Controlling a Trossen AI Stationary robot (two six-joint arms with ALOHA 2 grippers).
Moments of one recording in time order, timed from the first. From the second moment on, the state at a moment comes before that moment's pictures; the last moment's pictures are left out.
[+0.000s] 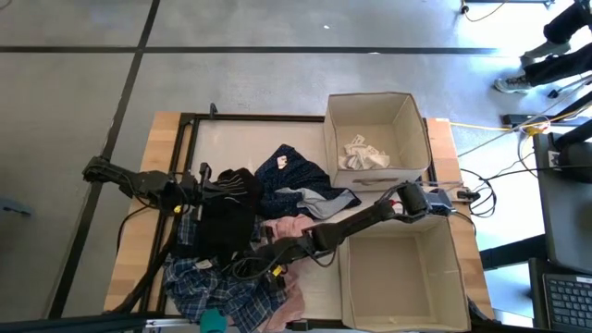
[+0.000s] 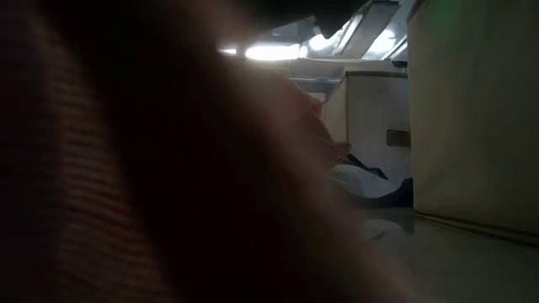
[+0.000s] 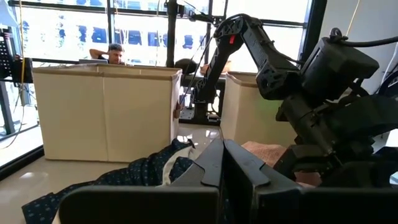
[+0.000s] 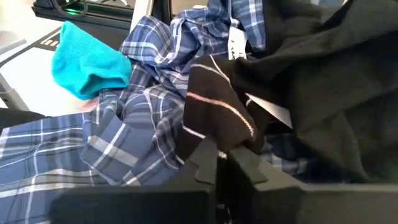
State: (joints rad) left arm -0.33 0.01 0.03 0.09 -0.38 -0.03; right arm 0.36 2.28 1.65 0.22 0.07 -0.01
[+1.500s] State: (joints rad) left arm -0.33 0.01 0.03 0.06 -0.38 -0.04; right arm 0.37 1.80 1.65 -0.29 0.79 -0.06
